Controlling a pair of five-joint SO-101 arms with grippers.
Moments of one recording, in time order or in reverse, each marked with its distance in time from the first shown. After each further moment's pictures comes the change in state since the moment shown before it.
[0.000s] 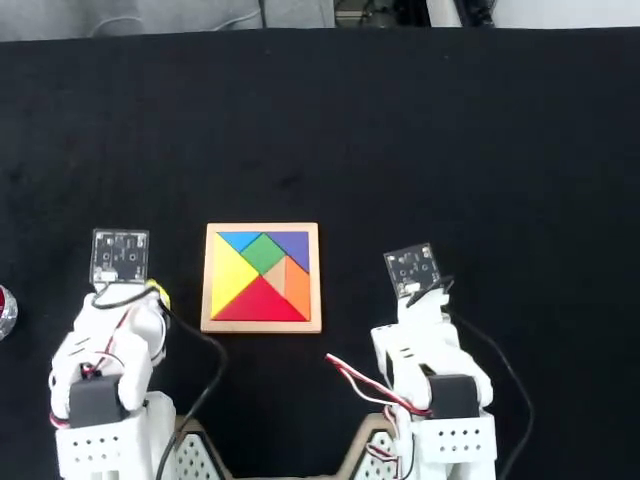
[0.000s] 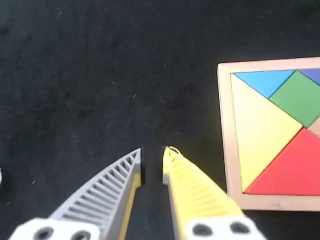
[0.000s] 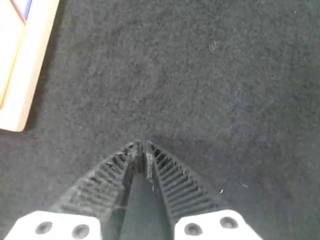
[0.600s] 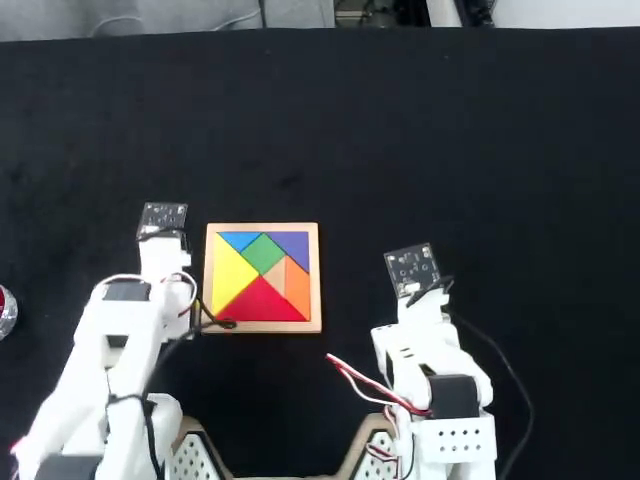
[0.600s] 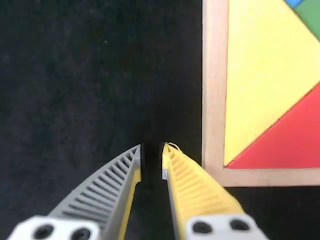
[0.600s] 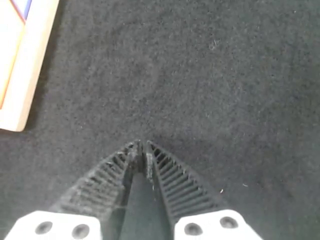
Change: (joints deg) left arm 8.4 60.7 -10.3 -18.8 9.1; right arm 0.0 0.0 0.0 0.0 0.0
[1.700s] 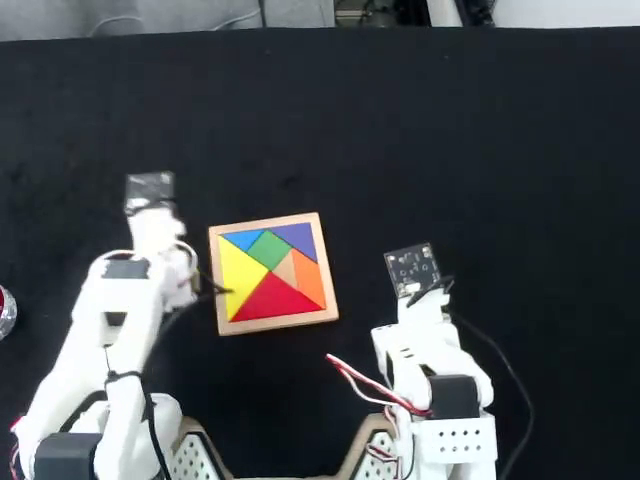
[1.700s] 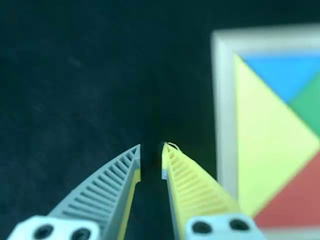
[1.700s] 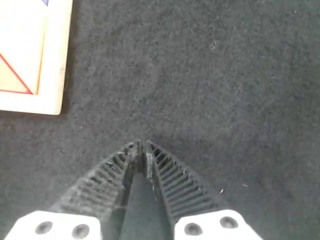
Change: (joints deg) left arm -1.6 4.0 -7.3 -7.6 7.0; right arm 0.0 0.0 0.0 0.0 0.0
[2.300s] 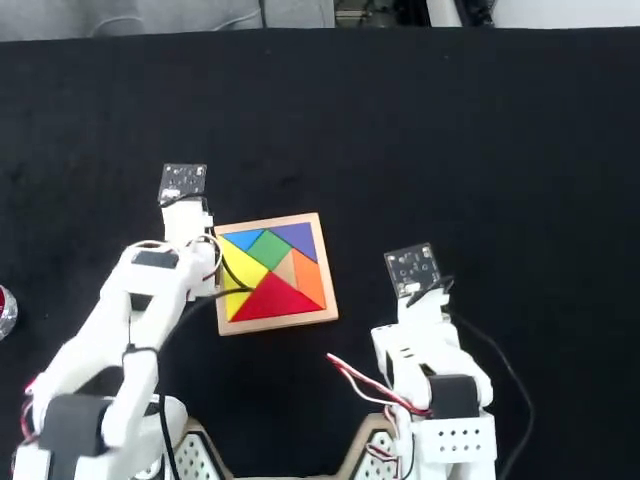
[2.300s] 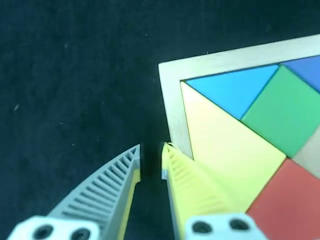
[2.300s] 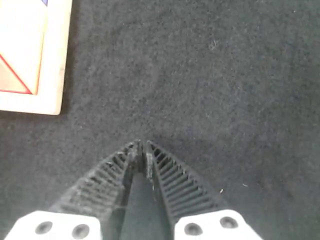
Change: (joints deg) left arm 8.2 11.8 -3.6 -7.6 -0.1; right arm 0.0 0.0 0.0 0.0 0.0
